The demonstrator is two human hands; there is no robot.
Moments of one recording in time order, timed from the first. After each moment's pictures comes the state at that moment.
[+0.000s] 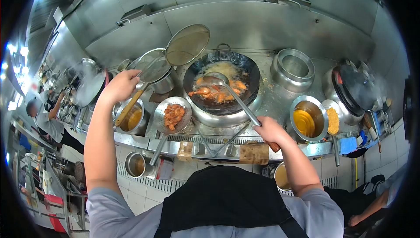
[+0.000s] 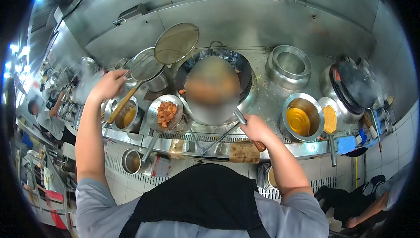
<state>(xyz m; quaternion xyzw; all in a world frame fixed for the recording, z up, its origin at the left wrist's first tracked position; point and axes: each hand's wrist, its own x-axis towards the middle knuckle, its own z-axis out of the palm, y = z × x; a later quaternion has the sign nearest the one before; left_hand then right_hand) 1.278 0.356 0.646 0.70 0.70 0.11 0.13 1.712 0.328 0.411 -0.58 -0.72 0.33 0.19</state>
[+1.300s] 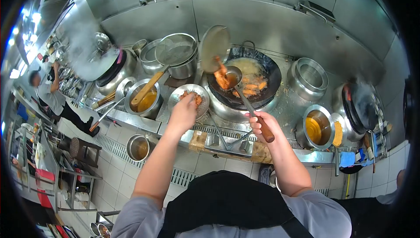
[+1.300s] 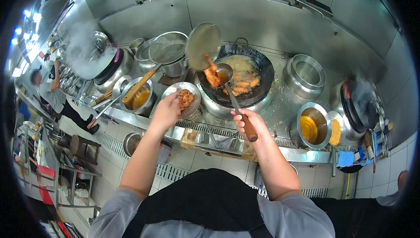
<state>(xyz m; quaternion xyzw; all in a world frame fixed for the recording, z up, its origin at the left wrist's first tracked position) 1.302 0.306 0.455 0.59 0.66 0.38 0.25 1.616 0.341 0.405 -0.28 -0.13 0.89 0.34</state>
